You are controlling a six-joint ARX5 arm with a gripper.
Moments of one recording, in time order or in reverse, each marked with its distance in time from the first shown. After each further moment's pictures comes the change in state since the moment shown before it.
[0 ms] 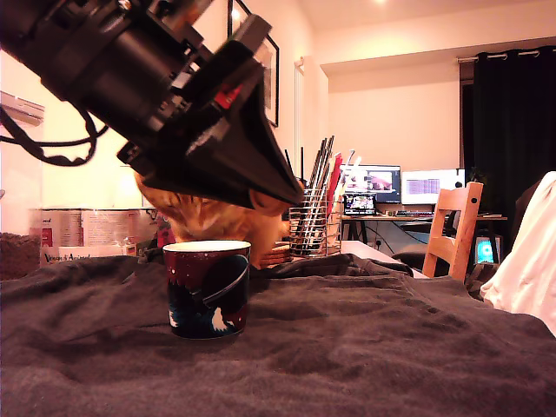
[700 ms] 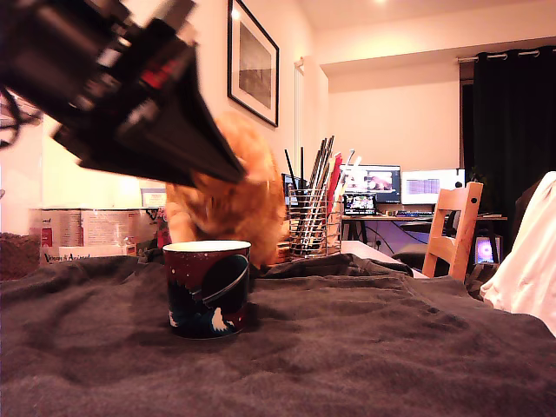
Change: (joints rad) arm 0.052 -0.210 -0.112 -0.021 -0.076 -0.004
